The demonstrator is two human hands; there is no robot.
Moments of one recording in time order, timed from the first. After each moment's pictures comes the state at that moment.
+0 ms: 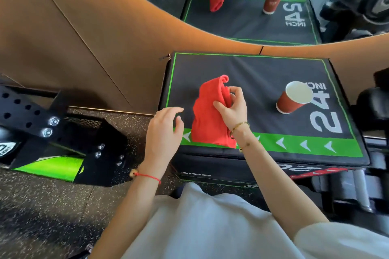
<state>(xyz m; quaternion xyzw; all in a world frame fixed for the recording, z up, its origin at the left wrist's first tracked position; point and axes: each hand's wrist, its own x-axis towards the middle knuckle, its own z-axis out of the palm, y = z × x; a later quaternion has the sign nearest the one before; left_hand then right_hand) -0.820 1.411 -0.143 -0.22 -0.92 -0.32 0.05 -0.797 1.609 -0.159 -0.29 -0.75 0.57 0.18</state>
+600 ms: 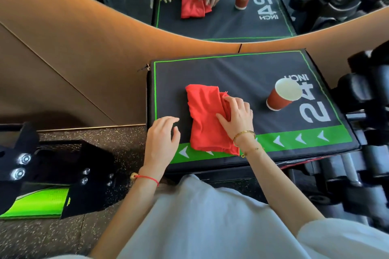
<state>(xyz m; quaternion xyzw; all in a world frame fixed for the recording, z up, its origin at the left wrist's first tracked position) -0.880 1.424 -0.186 -0.32 -0.90 -0.29 -0.01 -0.794 1.640 -0.196 -0.32 -0.92 0.21 0.11</state>
